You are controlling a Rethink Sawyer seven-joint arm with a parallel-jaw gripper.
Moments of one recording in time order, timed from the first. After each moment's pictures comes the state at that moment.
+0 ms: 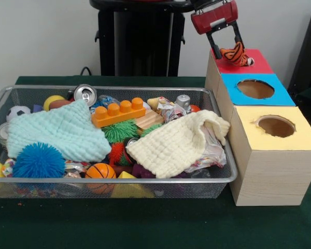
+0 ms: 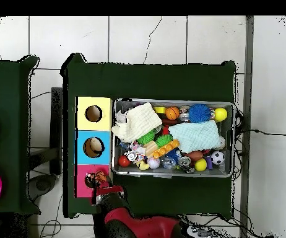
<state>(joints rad) -0.58 -0.68 0.49 2.56 -0.24 -0.63 1.71</state>
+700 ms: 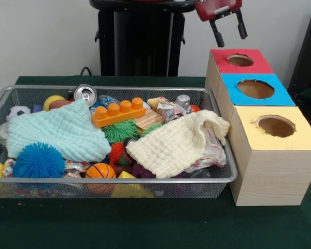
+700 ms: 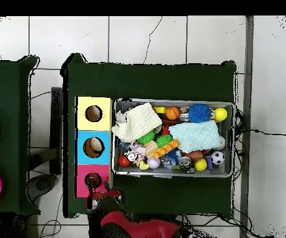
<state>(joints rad) -0.61 -0.84 0.60 2.64 -0.13 -0.49 1.71</state>
